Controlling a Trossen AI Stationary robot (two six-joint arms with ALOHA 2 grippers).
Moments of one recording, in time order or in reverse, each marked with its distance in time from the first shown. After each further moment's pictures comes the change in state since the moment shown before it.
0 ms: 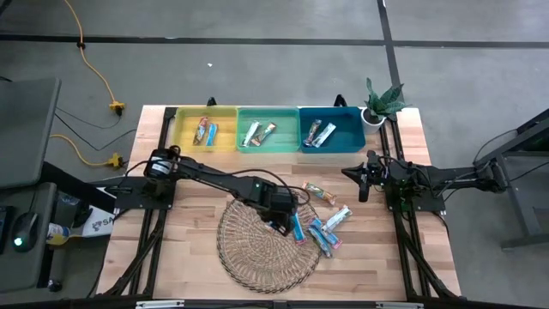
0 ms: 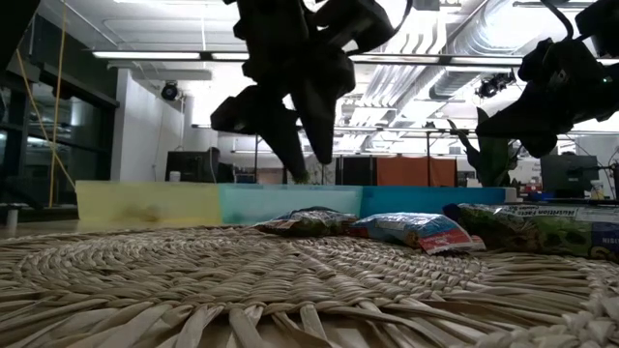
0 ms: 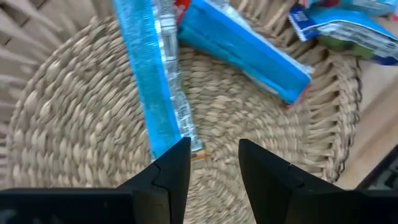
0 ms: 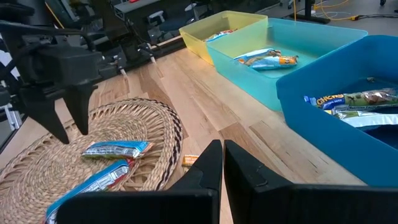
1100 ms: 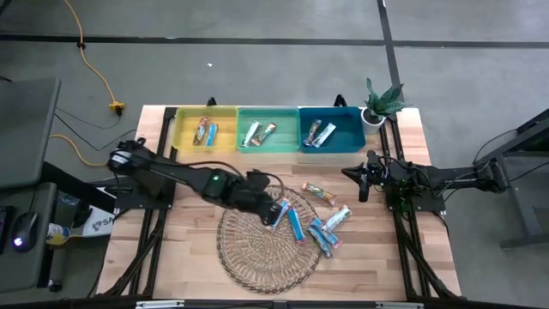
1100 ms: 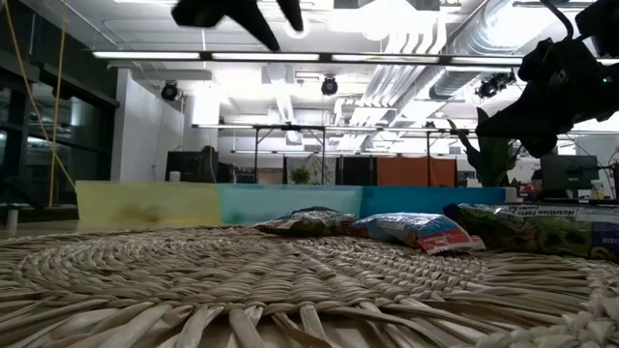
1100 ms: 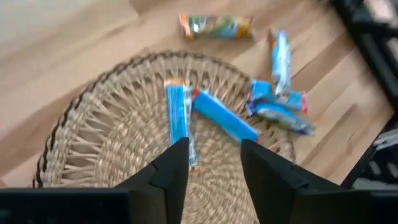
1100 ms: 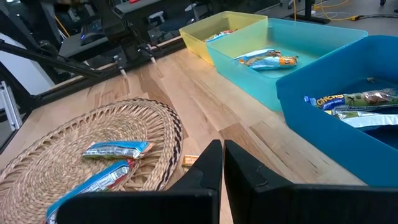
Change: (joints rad) left arm -0.103 -0.309 0.000 -0.145 -0.427 -0.179; right arm 0.000 0.000 0.000 0.000 0.000 0.000
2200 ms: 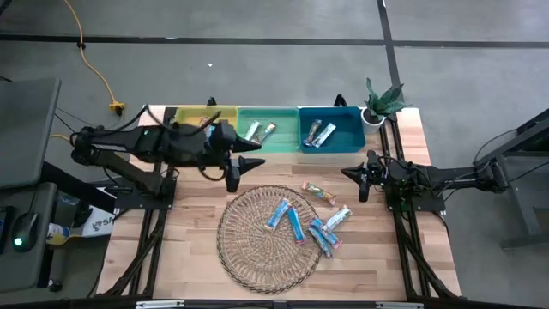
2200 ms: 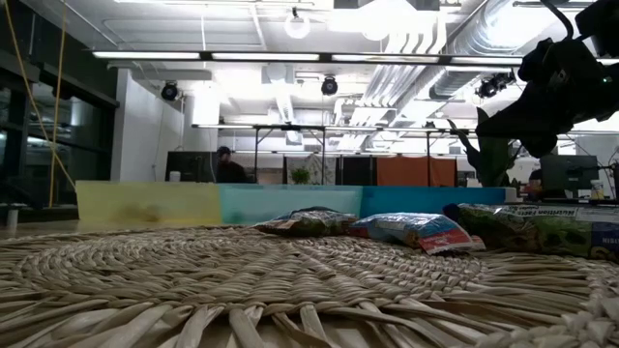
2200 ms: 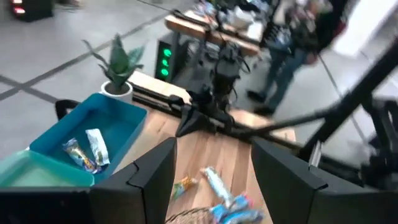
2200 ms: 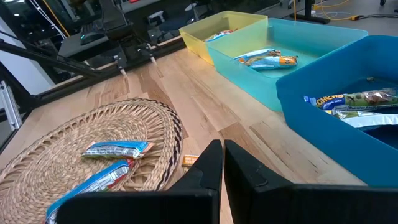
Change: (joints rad) left arm 0.094 -0.407 0.000 0.338 -0.064 0.826; right arm 0.000 0.000 0.000 0.000 0.000 0.000
